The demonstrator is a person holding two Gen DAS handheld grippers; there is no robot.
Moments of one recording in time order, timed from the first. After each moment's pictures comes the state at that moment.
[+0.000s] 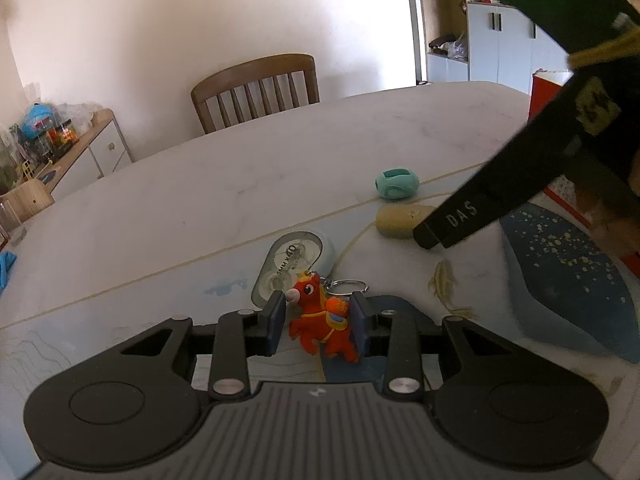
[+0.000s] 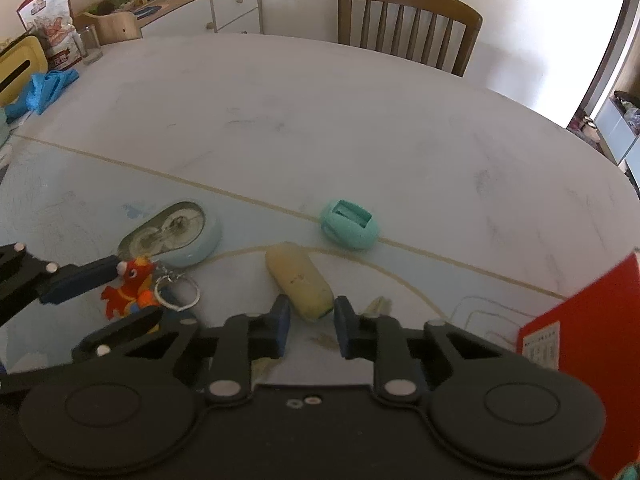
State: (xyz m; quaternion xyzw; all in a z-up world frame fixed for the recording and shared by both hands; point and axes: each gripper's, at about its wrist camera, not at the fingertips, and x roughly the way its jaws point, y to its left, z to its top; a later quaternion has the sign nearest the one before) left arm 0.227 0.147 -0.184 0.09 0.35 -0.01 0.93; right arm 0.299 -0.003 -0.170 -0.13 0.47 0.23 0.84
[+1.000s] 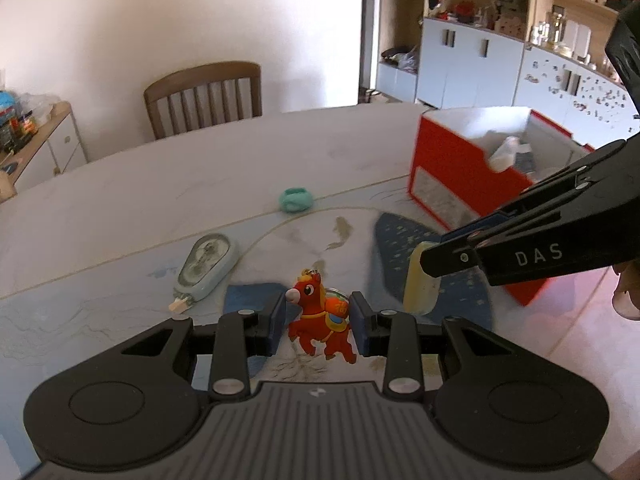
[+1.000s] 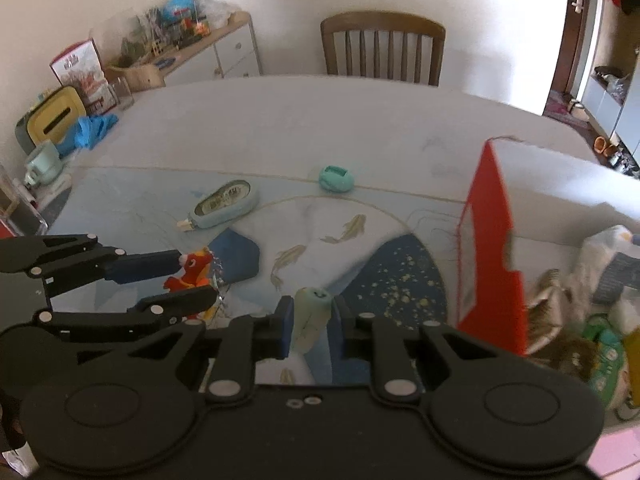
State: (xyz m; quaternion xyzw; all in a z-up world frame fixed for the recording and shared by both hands) left arm 0.168 0.110 -0.125 0.04 0.36 -0.09 0.93; right arm 0.193 -0.084 -0.109 -0.05 0.44 0.24 0.86
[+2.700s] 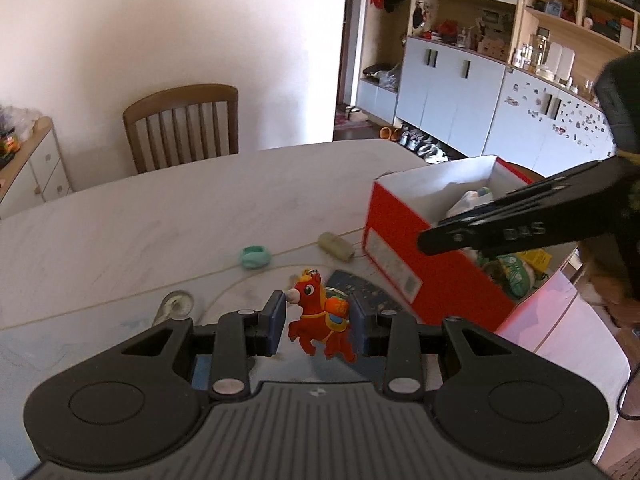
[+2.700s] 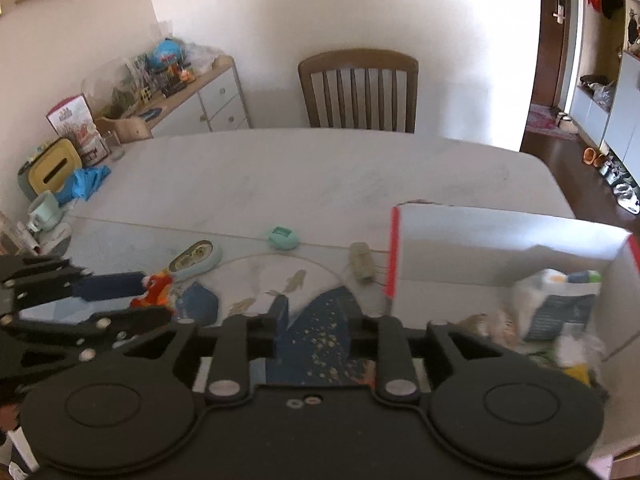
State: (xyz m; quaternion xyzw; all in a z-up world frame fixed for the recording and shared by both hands) left arm 0.186 0.088 -0.073 0.01 0.35 -0.12 0.93; right arm 0.226 -0.135 -0.069 -0.02 0.41 0.23 0.88
